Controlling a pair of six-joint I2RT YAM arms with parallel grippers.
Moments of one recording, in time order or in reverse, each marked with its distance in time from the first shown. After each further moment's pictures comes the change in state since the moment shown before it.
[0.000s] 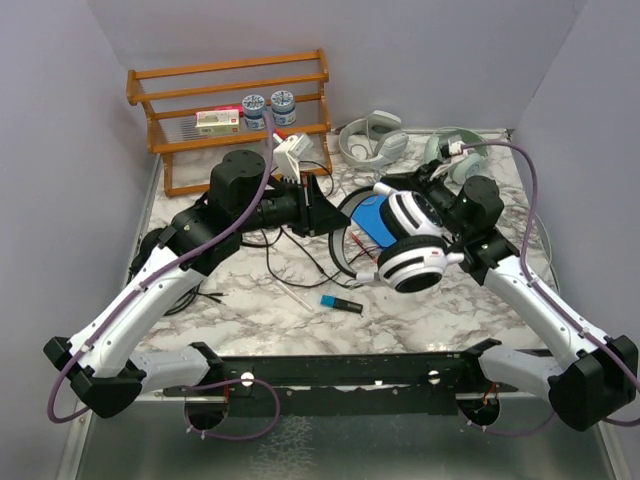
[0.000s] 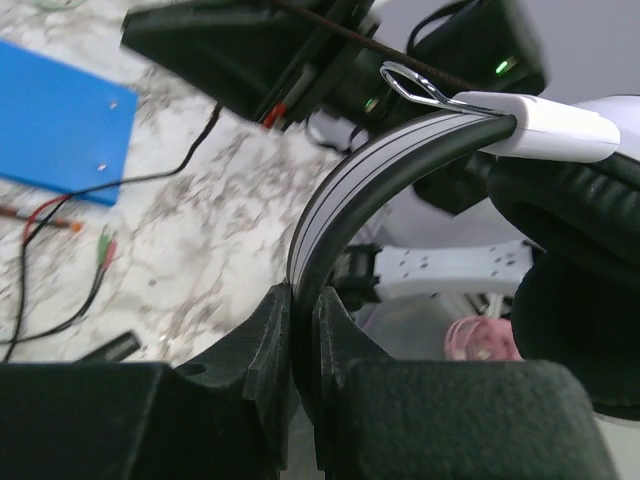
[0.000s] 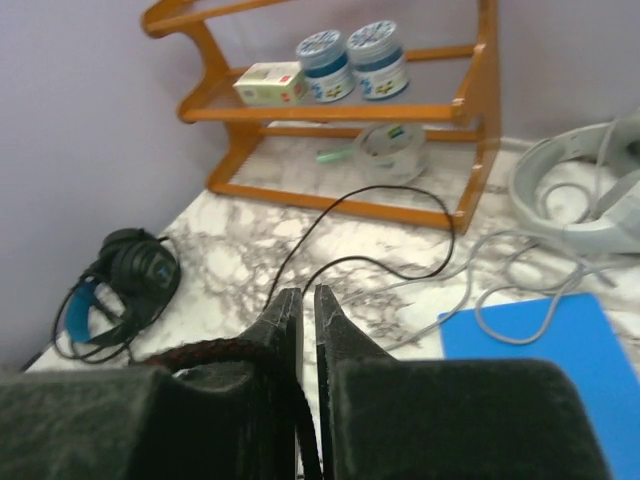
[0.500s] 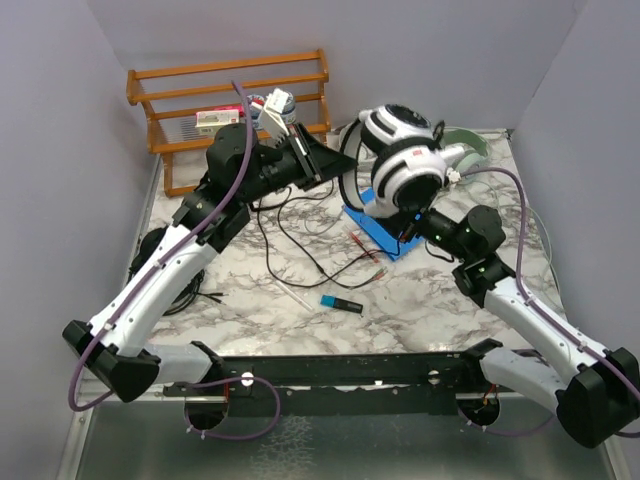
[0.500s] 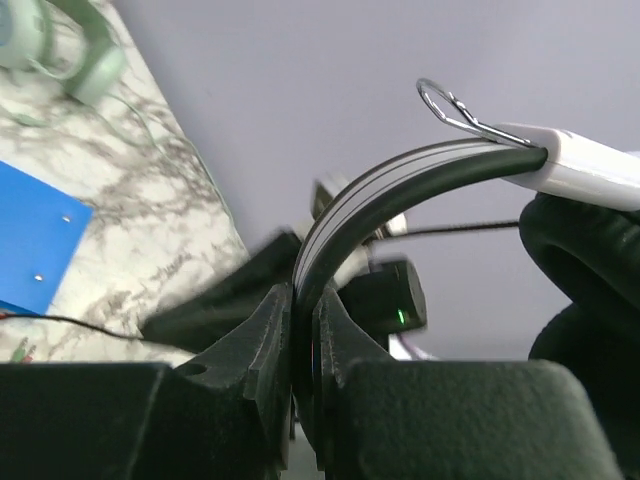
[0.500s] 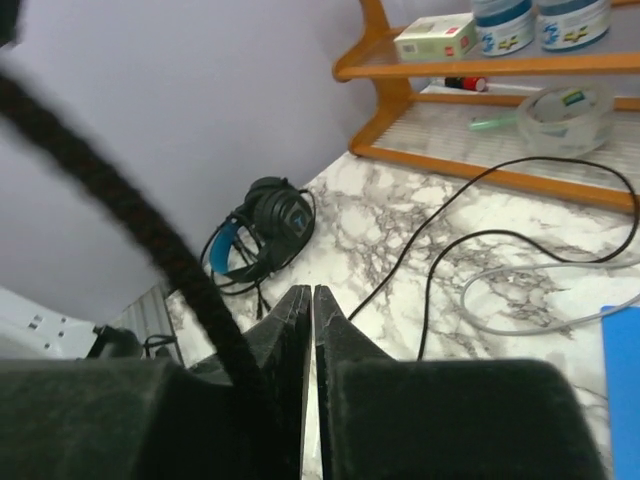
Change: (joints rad) left arm 0.076 0.094 0.046 0.336 -0.079 -0.347; right arm 0.019 -0.087 -0.219 0.245 -0.305 0.182
